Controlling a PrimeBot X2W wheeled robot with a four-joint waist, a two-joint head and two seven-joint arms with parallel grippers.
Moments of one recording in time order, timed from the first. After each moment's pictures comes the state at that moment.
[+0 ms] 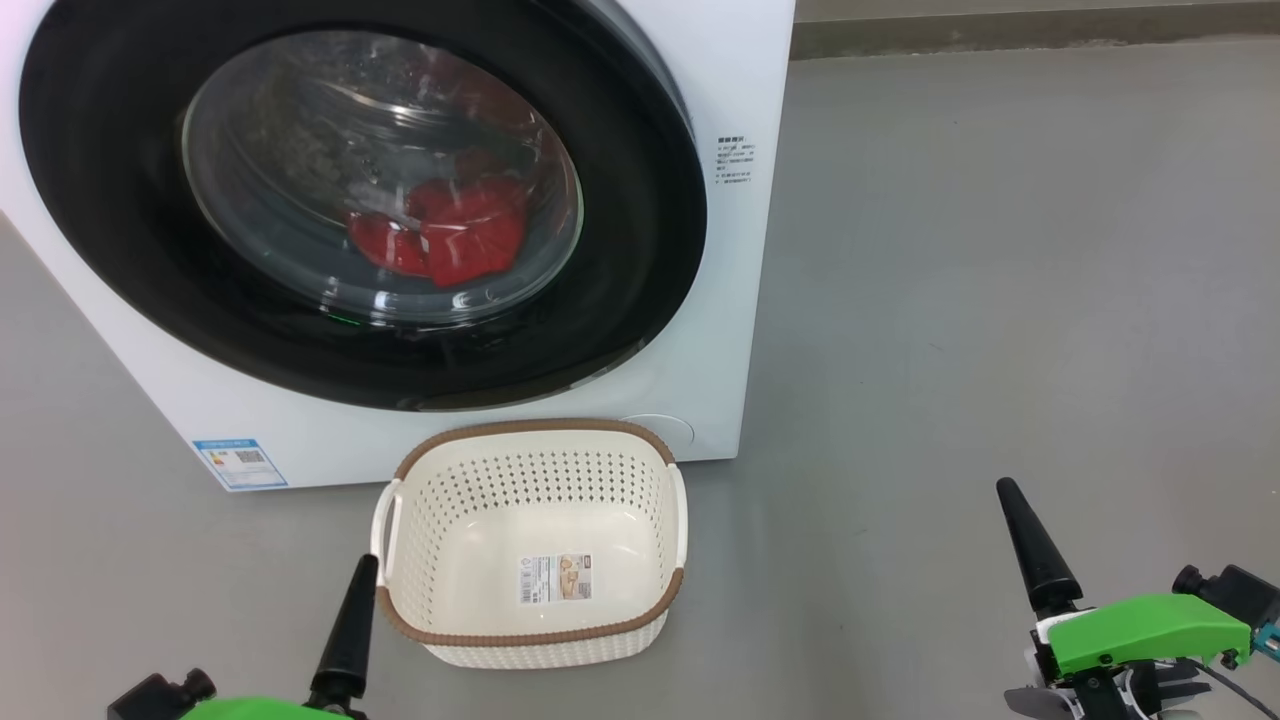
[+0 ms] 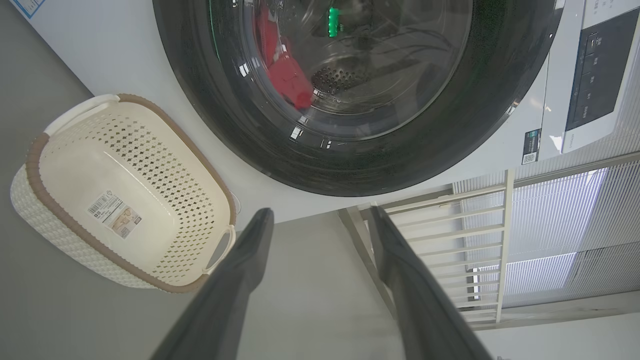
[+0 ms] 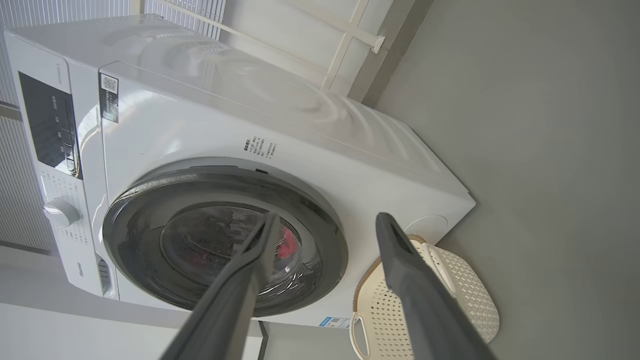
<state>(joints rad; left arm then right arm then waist) -0.07 0.02 0.00 0.32 -1.29 -0.12 0.00 -0.07 -0.03 -0.04 0.34 1.33 0.13 0.00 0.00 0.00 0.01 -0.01</state>
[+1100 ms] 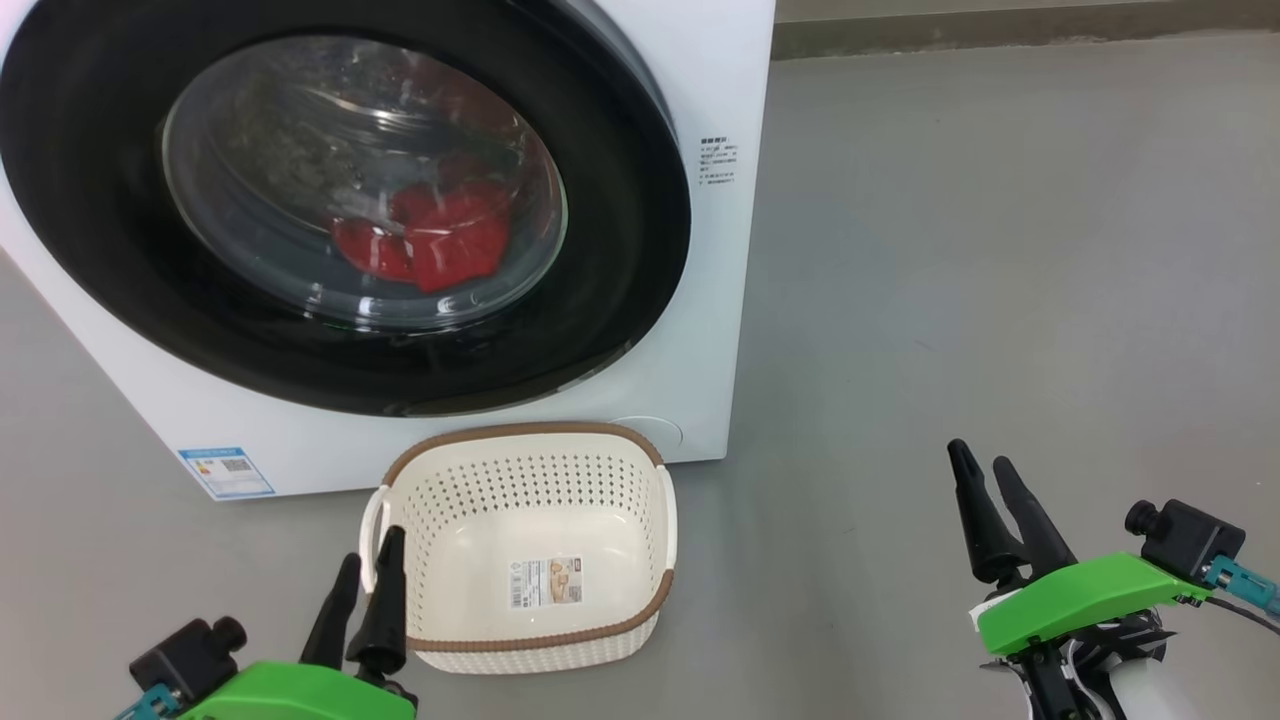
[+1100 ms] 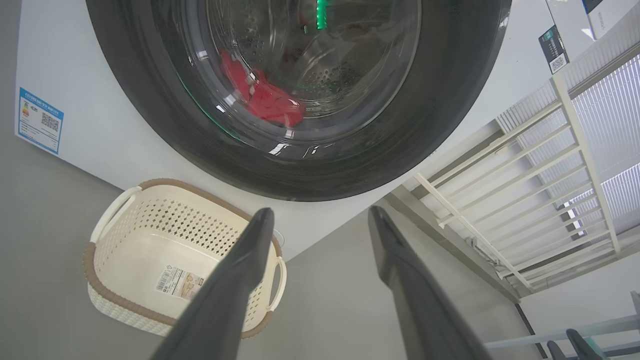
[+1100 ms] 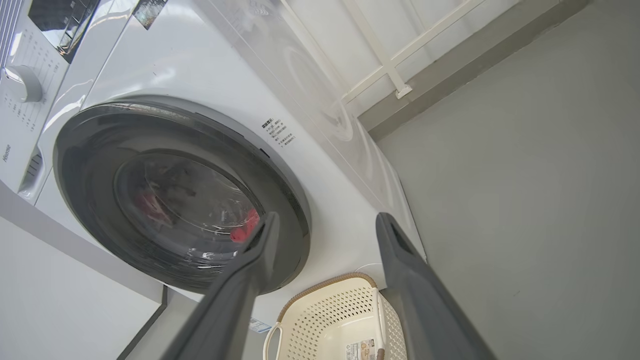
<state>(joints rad) -0.11 0.02 -0.04 0.32 -0.86 -0.08 -0.09 -0.13 -0.03 0.02 0.34 0.86 0.13 -0.09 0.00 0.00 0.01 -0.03</state>
